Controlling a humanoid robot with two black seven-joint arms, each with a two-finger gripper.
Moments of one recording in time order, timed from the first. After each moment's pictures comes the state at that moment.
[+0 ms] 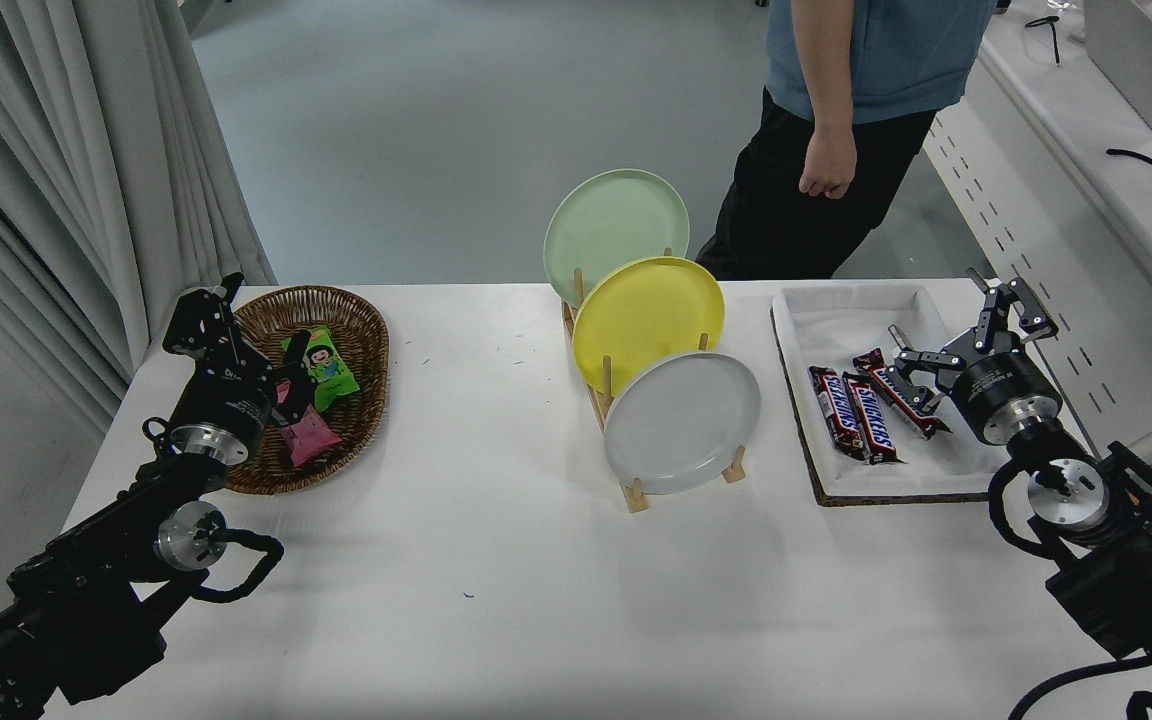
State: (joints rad) left arm -0.56 0.37 -0.74 -0.69 0.13 -0.23 -0.64; right arm 0.68 -0.26 1.01 0.41 -0.07 0.37 0.19
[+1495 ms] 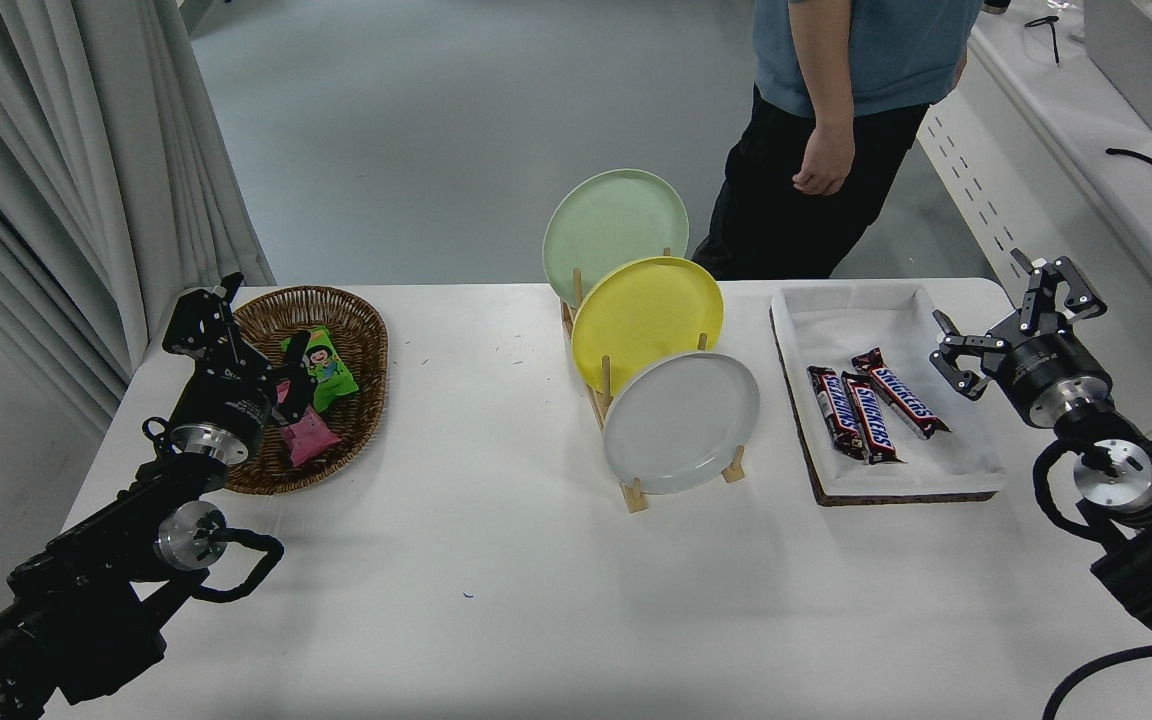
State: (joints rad) left arm -0.56 0.37 -0.74 -0.69 0.13 -0.23 -0.64; right arm 0.75 -0.40 0.85 0.39 -0.07 0.37 0.19
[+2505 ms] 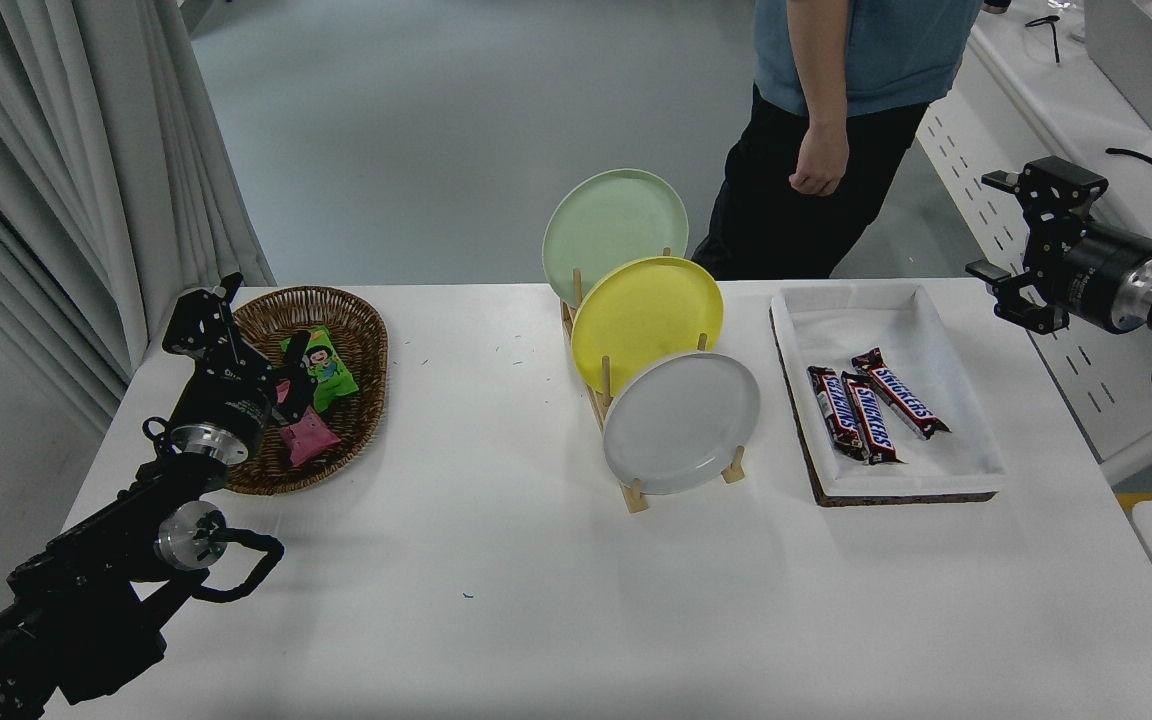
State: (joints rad) left arm -0.56 0.37 -0.74 -0.69 0.13 -0.23 -0.64; right arm 1.13 -0.65 0.03 0.60 -0.07 0.40 0.18
